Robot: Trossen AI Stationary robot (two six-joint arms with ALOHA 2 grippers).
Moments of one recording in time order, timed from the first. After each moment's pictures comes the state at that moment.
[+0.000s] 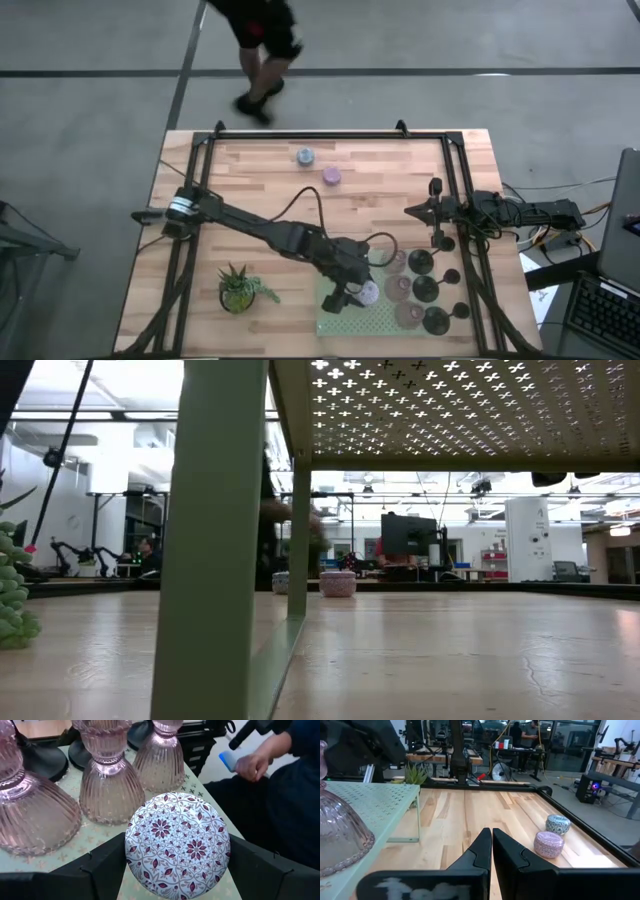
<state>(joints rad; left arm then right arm) -0.30 1.98 1.73 -0.29 0.23 -0.03 0.06 0.03 0.05 -0.08 0.13 -0.03</state>
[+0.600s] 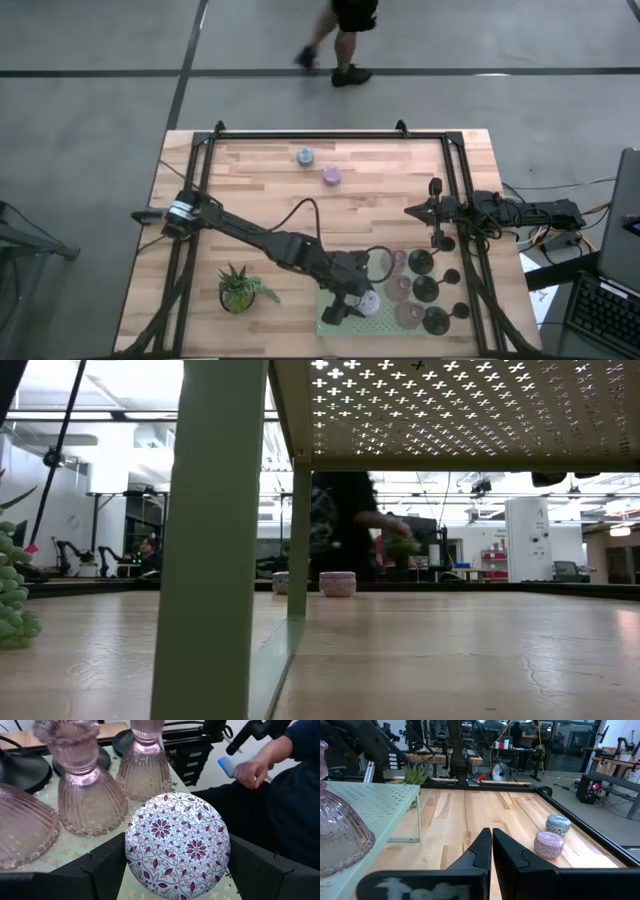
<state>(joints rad) -0.35 2.01 1.73 -0.24 0.17 -0.06 0.06 0.03 0.05 -0.08 0.13 -0.03</state>
